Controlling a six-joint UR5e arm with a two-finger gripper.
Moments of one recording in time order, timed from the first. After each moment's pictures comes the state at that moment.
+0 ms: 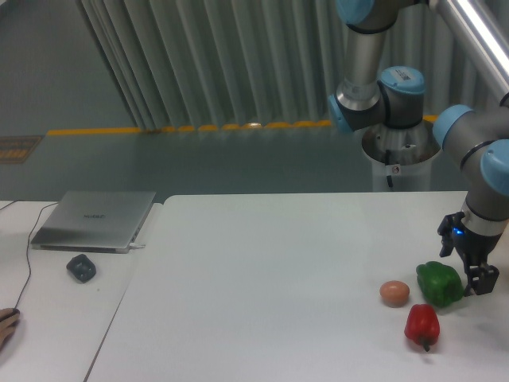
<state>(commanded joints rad) 2.53 -1.92 -1.54 -1.28 1.43 1.59</state>
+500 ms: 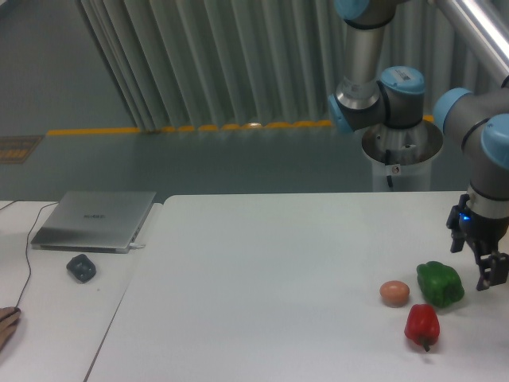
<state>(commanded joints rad) 2.52 -1.90 -1.46 -1.28 1.52 1.60</state>
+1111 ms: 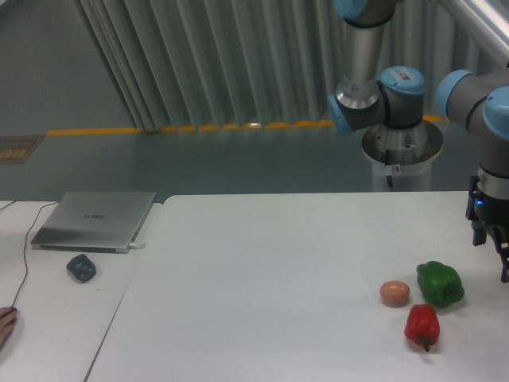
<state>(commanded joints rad) 2.53 -1.90 -1.41 -1.32 1.59 1.63</state>
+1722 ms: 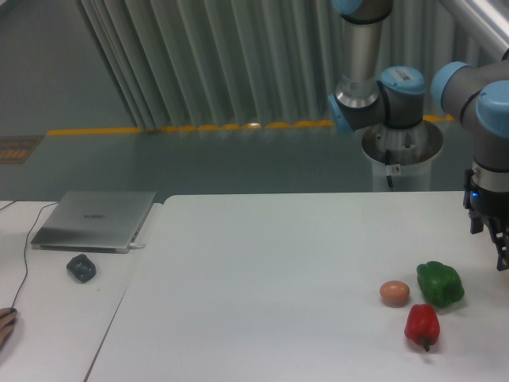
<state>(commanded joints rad) 2.52 -1.86 -1.46 -1.34 1.58 1.63</state>
